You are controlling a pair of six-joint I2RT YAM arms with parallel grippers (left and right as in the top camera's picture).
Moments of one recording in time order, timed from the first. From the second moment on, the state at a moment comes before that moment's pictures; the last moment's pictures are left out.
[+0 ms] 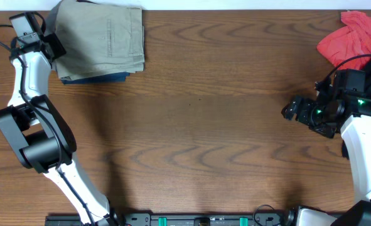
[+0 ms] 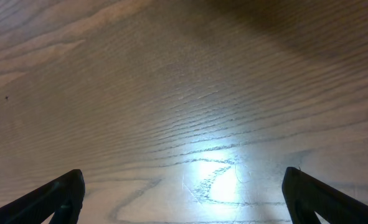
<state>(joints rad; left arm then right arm) 0.36 2.16 1.75 -0.45 -0.14 -0.15 -0.21 1.40 1.04 -0.93 -0.23 0.23</state>
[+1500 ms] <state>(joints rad) 0.32 0.66 1.35 -1.51 0.42 -0.24 -0.21 1.40 1.04 -0.93 -0.23 0.23</state>
